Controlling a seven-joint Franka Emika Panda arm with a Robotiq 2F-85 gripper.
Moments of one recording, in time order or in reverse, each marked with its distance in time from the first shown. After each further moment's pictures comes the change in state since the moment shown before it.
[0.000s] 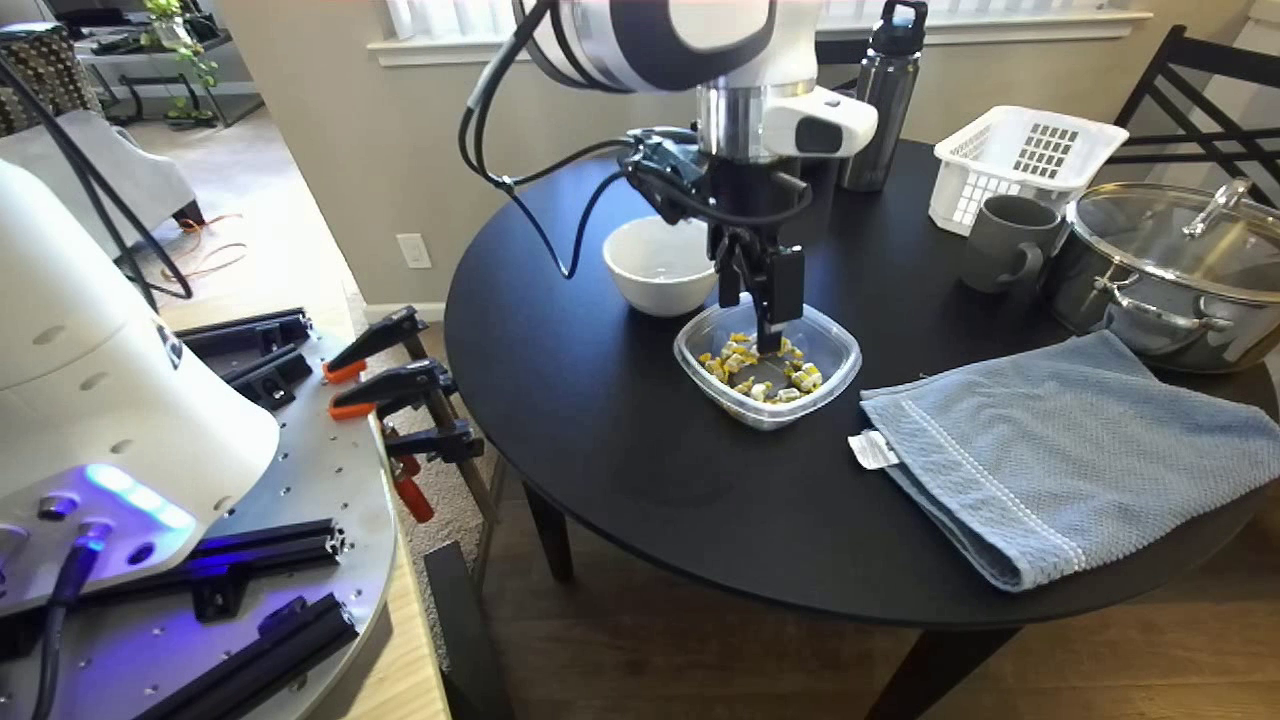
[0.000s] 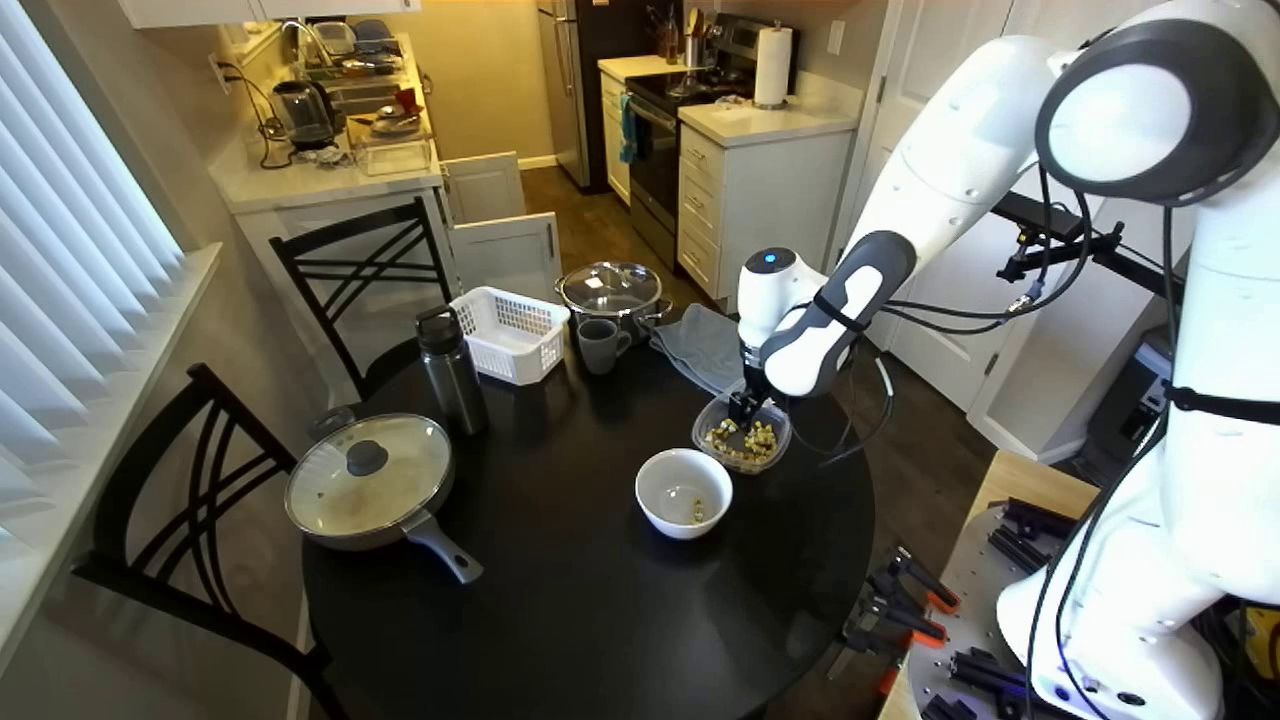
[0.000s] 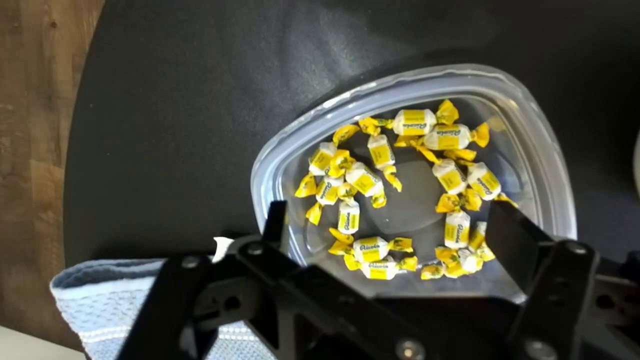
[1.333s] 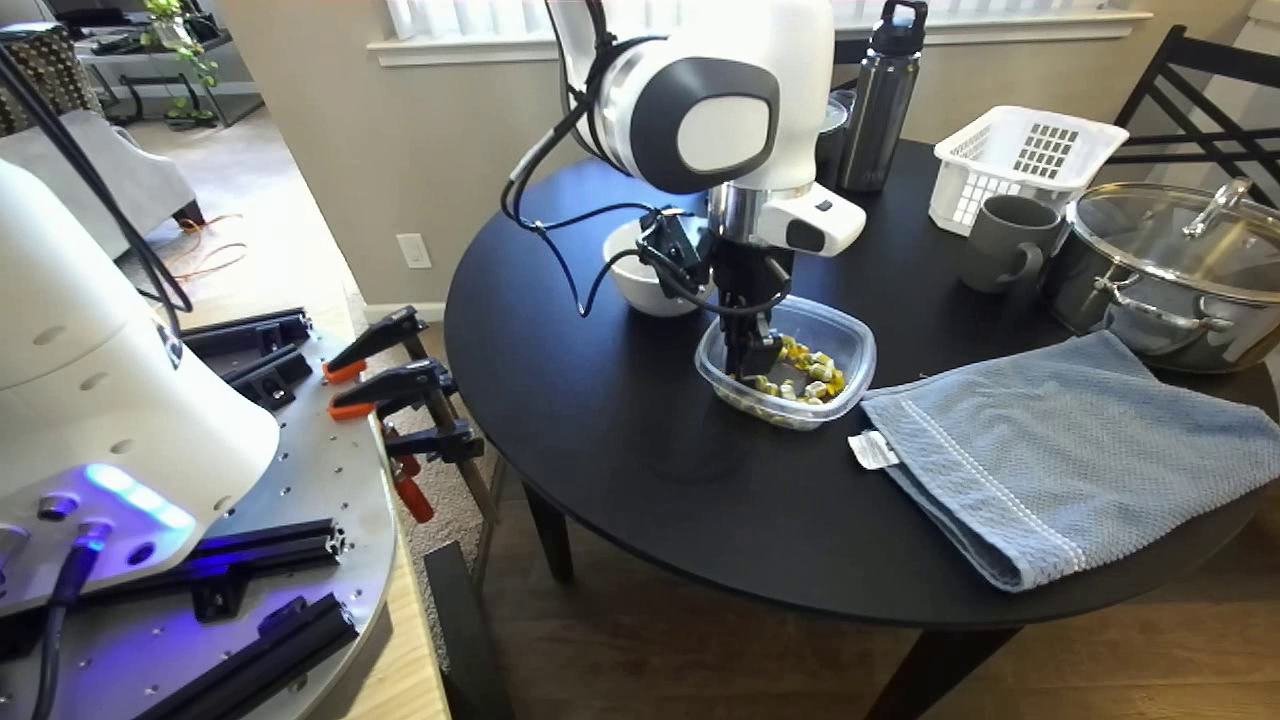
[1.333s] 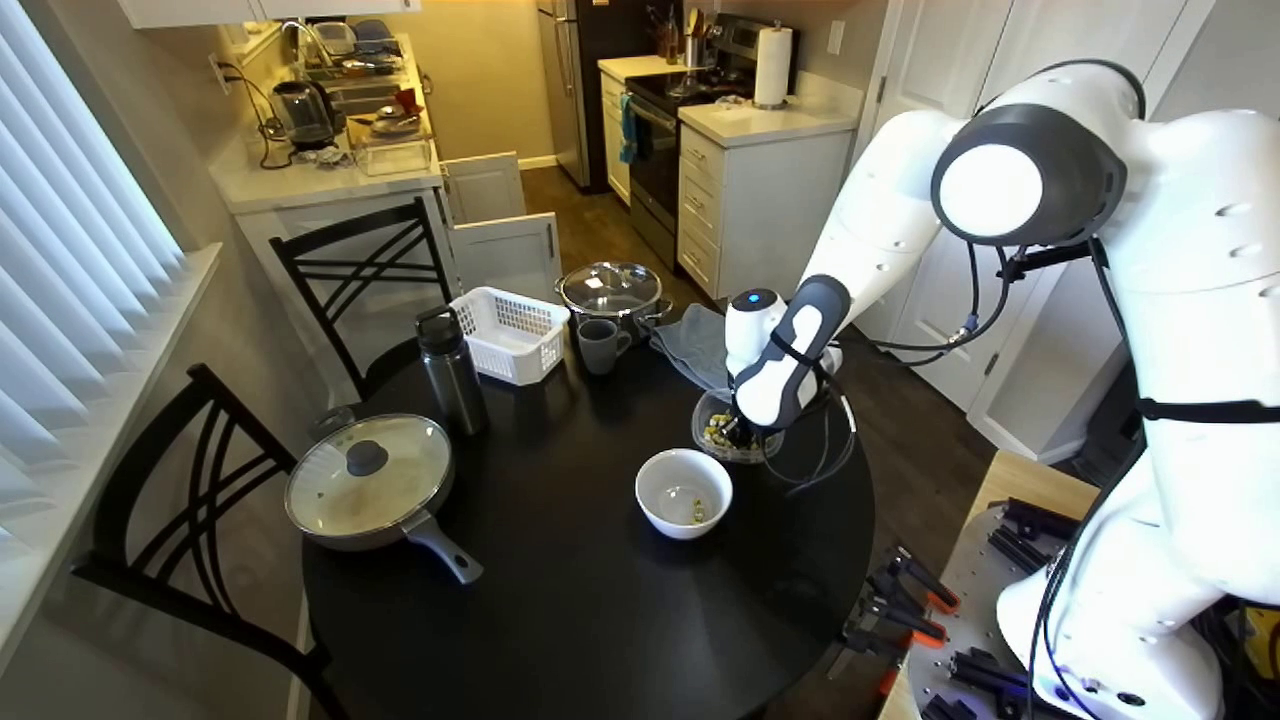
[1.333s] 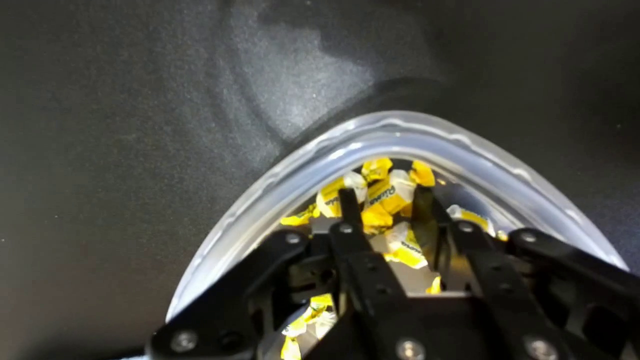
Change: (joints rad) arm -0.001 0.226 0.027 0.116 0.181 0.067 0.002
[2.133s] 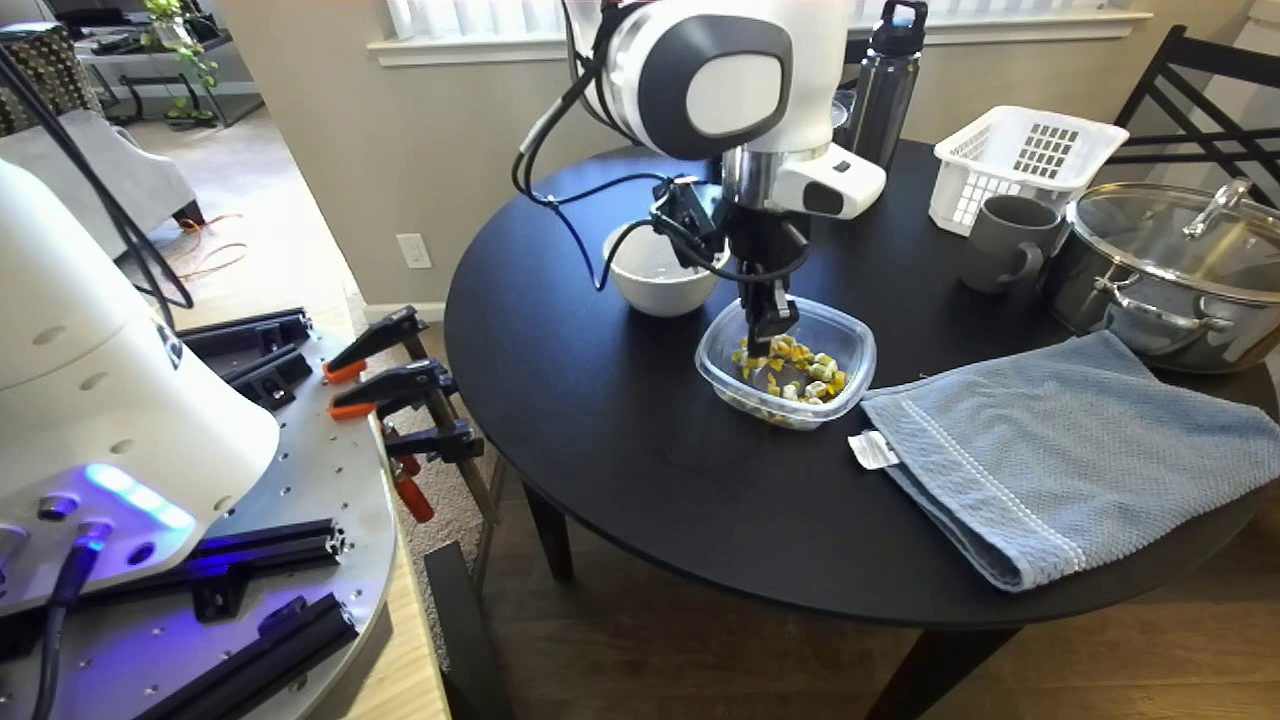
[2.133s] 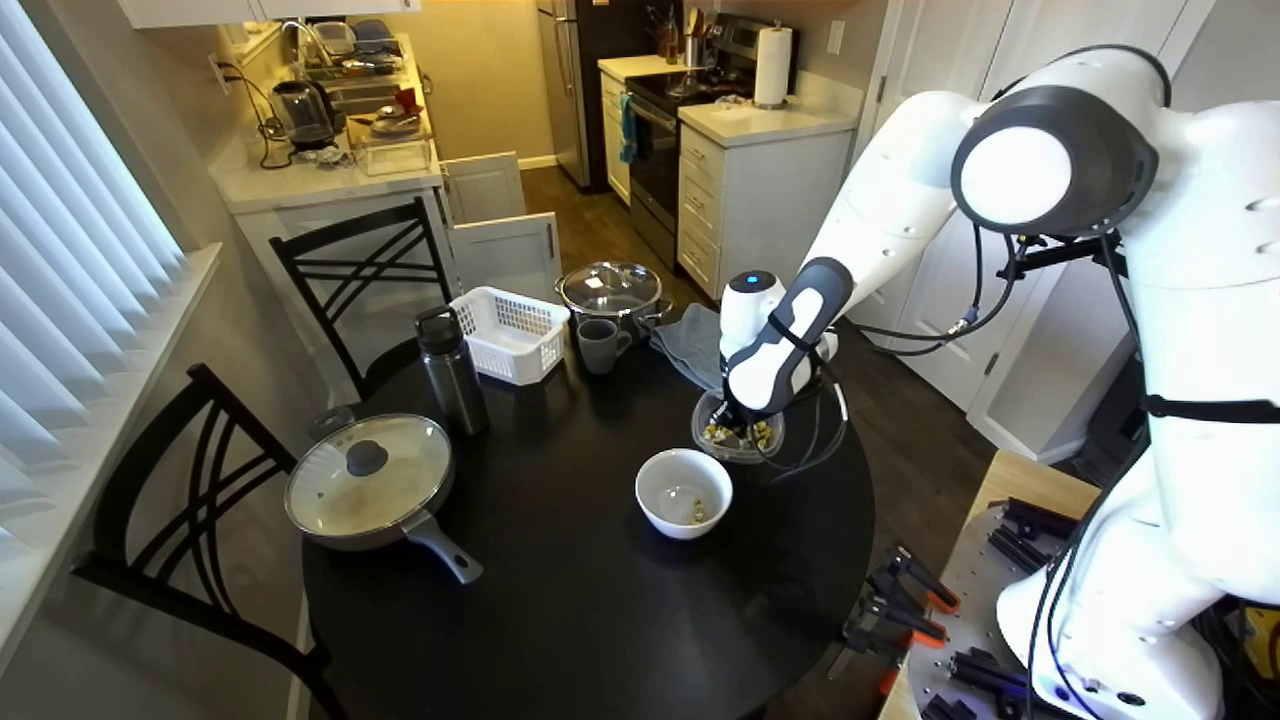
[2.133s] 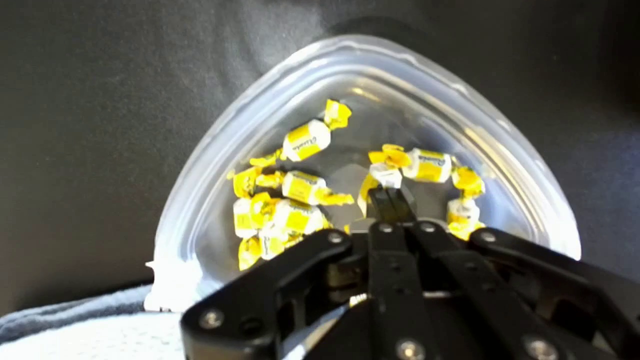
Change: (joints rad) arm -0.003 -0.055 0.011 0.011 0.027 -0.001 -0.013
